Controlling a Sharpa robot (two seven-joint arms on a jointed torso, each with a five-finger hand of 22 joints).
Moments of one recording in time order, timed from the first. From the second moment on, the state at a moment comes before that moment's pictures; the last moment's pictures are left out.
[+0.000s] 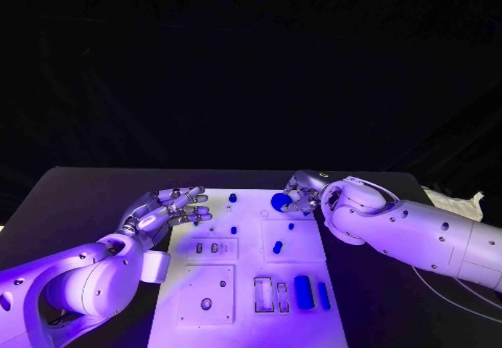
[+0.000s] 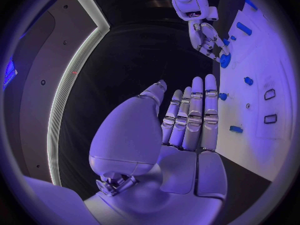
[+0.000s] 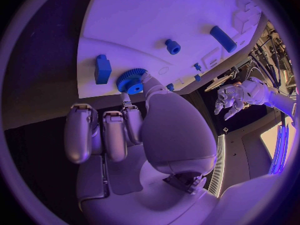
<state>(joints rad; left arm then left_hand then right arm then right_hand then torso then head) 1.19 -0.96 -0.02 1.79 0.07 -0.40 0.42 1.39 -0.05 0.19 0.15 0.20 0.98 0.21 0.10 0.07 1.06 0.16 0.07 0.07 1.17 0.10 0.17 0.19 0.16 1.04 0.20 0.33 0.13 1.15 -0.80 0.13 1.44 -1.57 -0.23 -0.40 1.33 -0.13 0.10 0.20 0.19 0.96 0.14 0.07 0.08 1.46 0.05 1.35 1.31 1.47 -0.03 1.48 1.31 0.08 1.44 0.08 1.40 1.23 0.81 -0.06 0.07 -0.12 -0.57</state>
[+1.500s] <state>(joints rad) 1.19 -0.95 -0.02 1.78 0.07 -0.39 0.40 1.39 -0.04 0.19 0.15 0.20 0.97 0.22 0.10 0.07 1.06 0.16 0.07 0.07 1.17 0.10 0.16 0.19 0.16 1.04 0.20 0.33 0.13 1.15 -0.75 0.13 1.43 -1.67 -0.23 -0.42 1.32 -0.10 0.08 0.22 0.19 0.99 0.13 0.09 0.09 1.46 0.05 1.38 1.31 1.47 -0.03 1.51 1.31 0.08 1.45 0.08 1.44 1.28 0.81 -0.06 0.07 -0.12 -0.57</state>
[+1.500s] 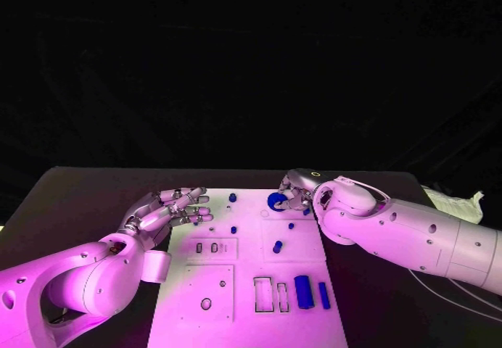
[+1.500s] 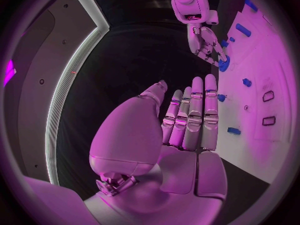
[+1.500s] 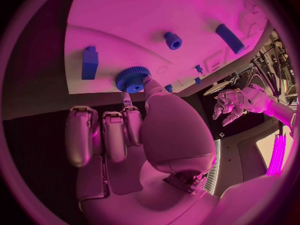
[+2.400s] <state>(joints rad) 1.19 -0.95 -0.02 1.77 0.07 -0.38 0.40 1.39 -0.04 0.19 0.15 0.20 0.97 0.22 0.09 0.07 1.06 0.16 0.07 0.07 1.17 0.10 0.16 0.19 0.16 1.04 0.20 0.33 0.13 1.14 -0.75 0.13 1.50 -1.73 -0.33 -0.41 1.38 -0.04 0.15 0.17 0.18 1.06 0.13 0.11 0.10 1.47 0.03 1.41 1.31 1.46 -0.04 1.52 1.31 0.06 1.46 0.06 1.45 1.31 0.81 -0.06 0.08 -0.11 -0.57</state>
